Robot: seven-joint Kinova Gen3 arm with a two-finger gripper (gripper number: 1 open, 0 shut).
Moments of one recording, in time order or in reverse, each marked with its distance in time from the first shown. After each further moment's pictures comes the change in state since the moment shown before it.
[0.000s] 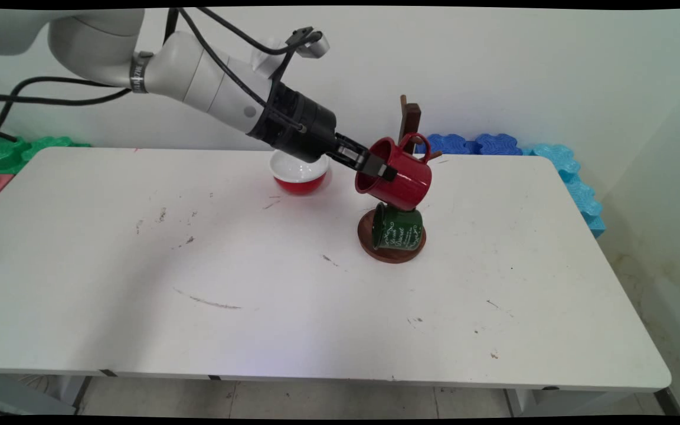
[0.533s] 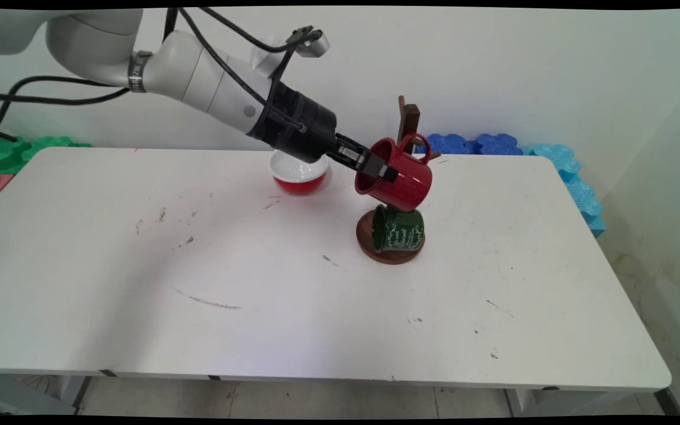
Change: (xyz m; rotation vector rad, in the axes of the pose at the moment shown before) arm 0.001 0.003 -0.001 -0.009 0.003 -0.007
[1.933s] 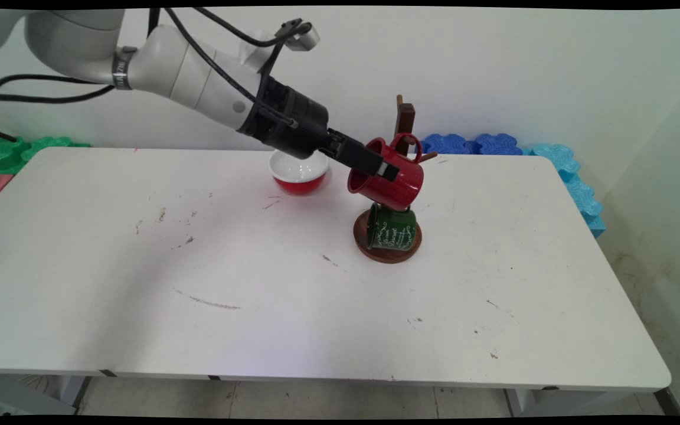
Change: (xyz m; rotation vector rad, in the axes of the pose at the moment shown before) arm -0.002 0.005 -0.013 0.023 0.016 -0.010
